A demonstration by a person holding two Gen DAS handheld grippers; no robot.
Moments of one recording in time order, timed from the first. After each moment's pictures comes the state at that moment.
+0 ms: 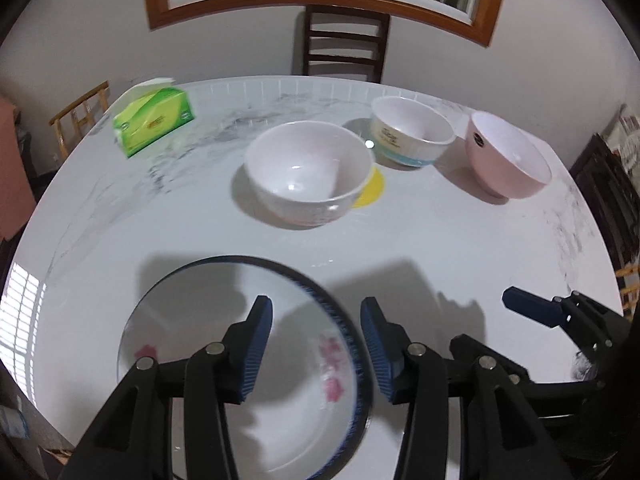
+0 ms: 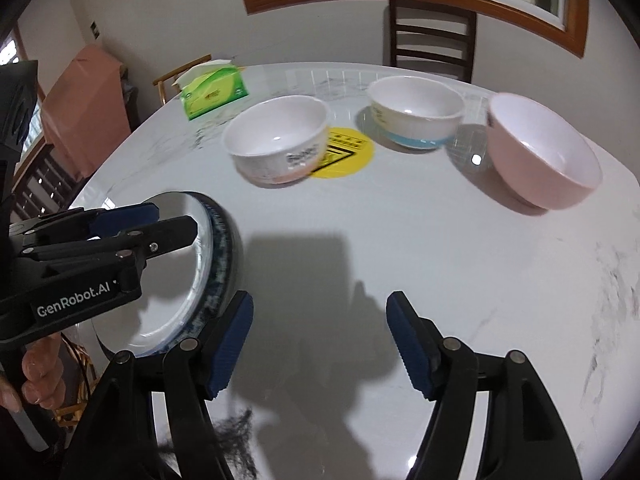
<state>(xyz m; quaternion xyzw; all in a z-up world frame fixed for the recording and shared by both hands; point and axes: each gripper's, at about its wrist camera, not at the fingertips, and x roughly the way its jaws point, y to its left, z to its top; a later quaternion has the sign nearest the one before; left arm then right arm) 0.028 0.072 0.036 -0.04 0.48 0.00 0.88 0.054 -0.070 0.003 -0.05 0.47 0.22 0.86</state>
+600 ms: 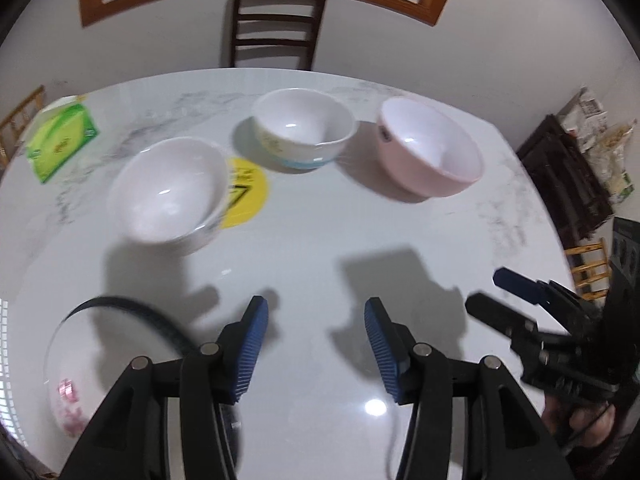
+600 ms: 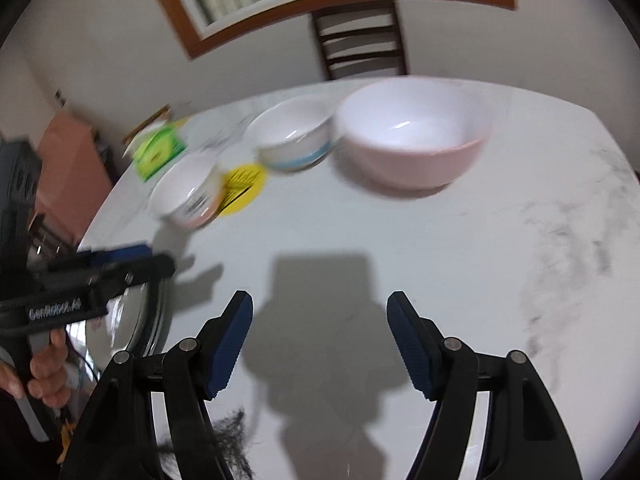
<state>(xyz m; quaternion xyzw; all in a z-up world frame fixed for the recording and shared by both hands) 0.079 -0.002 0.049 -0.07 0.51 -0.11 0.85 0.085 -0.201 0.028 0.06 0.46 0.16 0.87</state>
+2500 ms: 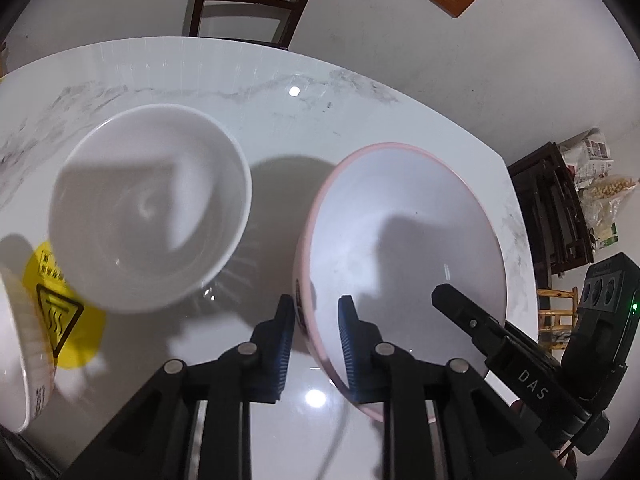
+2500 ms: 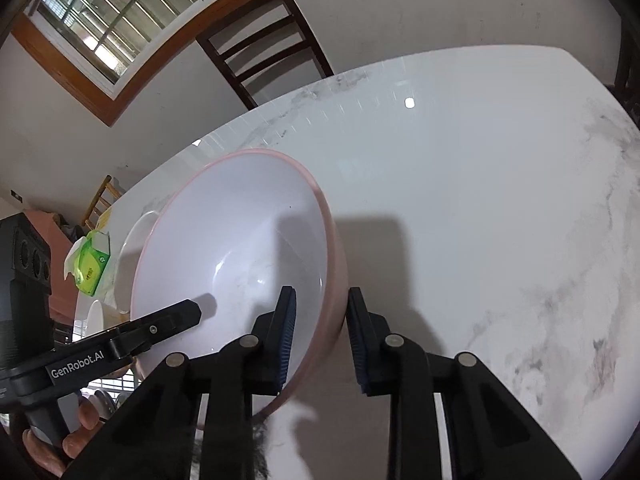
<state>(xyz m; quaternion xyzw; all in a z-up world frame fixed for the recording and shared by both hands) 0.261 -0.092 0.006 -0.16 0.57 -0.13 0.80 0.250 -0.285 -0.009 0.17 0.50 0.09 0.85</state>
